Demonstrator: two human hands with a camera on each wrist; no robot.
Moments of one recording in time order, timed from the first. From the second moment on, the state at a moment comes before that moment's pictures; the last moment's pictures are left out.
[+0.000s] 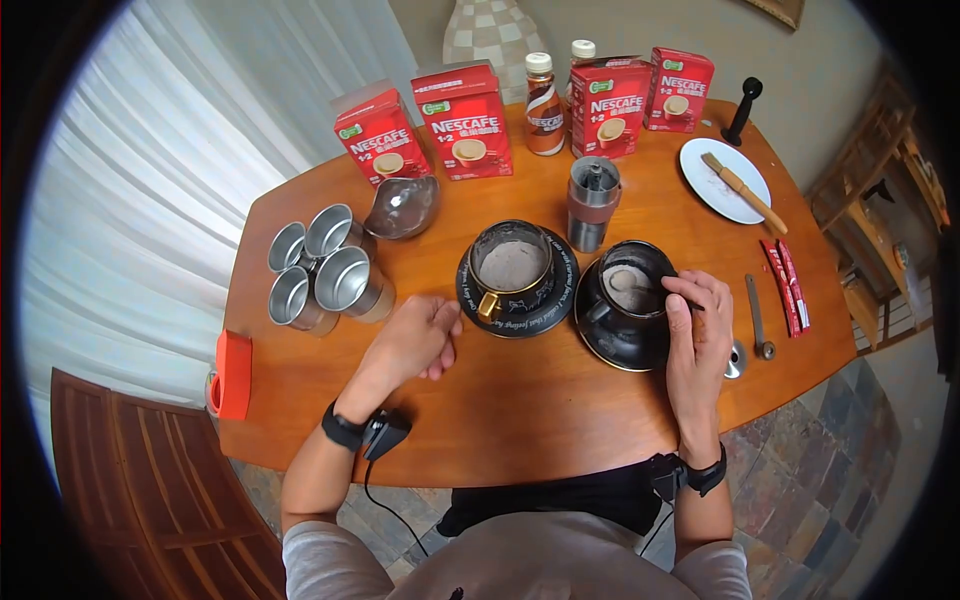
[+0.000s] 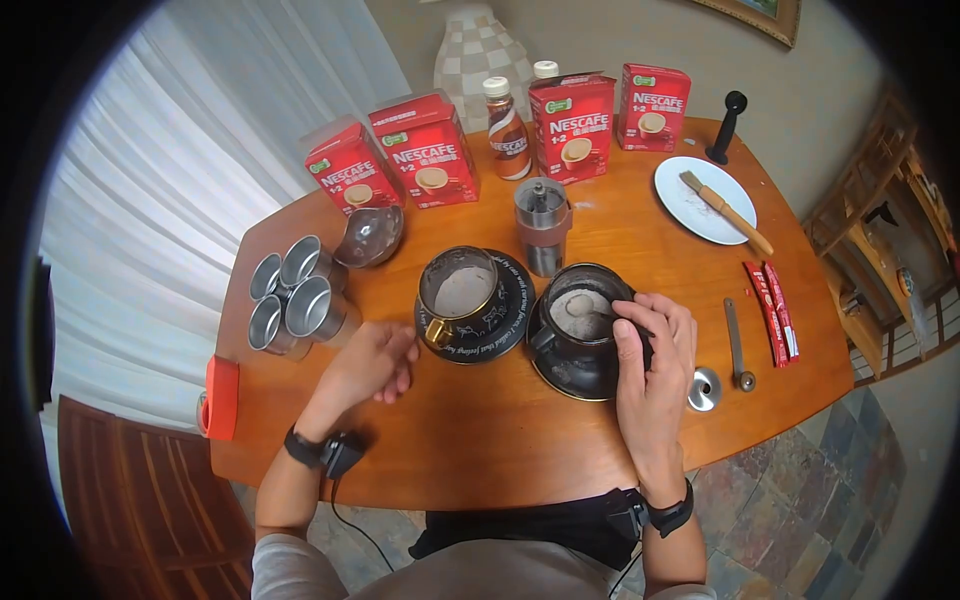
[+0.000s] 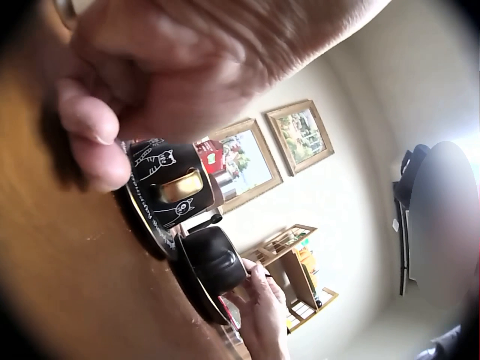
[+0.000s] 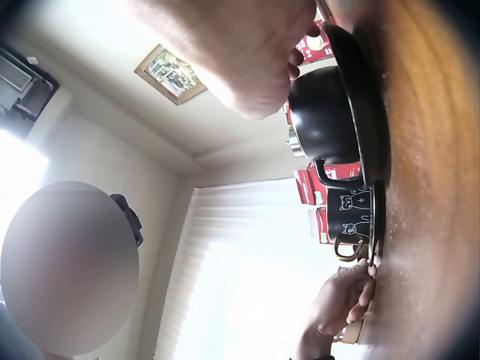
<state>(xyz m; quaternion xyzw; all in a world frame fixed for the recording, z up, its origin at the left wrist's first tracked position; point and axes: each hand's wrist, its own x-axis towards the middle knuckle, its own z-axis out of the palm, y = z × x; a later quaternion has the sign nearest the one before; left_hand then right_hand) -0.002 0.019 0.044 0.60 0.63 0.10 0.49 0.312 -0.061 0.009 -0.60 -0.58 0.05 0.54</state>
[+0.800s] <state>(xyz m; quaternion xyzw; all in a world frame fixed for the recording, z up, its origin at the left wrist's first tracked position) 0.120 0.001 0.049 0.67 0.39 0.09 0.62 0.314 -0.062 0.009 -0.60 -0.54 0.03 0.58</state>
